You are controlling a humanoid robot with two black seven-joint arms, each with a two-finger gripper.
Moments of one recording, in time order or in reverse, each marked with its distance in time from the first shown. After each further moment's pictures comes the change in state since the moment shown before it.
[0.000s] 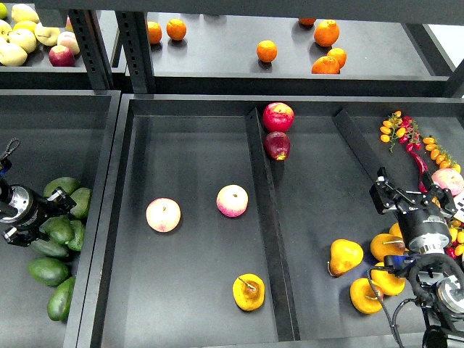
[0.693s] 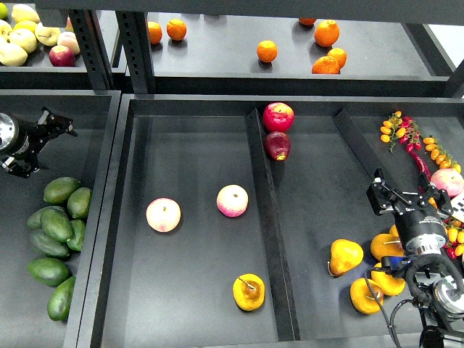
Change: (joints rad) left arm -0.159 0.085 -0.259 -0.016 -0.141 0.000 0.000; right arm 0.004 0.005 -0.002 -0.009 -0.014 0.000 -0.002
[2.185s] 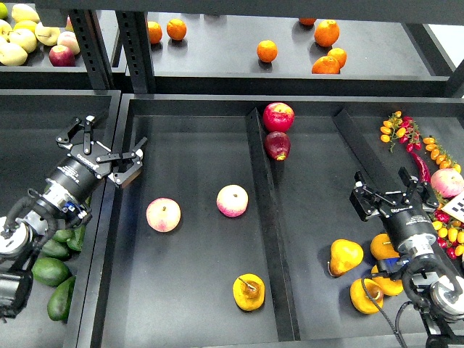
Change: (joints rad) left arm 0.936 -0.536 -1.306 -0.533 -0.364 0.000 0.000; right arm -0.021 -0.115 -0.191 0.100 0.001 0.000 -0.003
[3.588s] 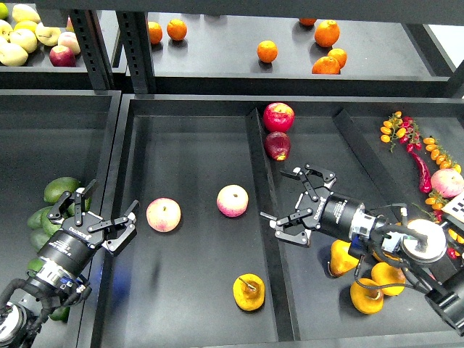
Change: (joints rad) left arm 0.228 -0.003 0.002 -0.100 -0.018 0.000 0.000; right arm 0.414 -0.256 -0.670 -0.011 -0.079 0.000 -0.386
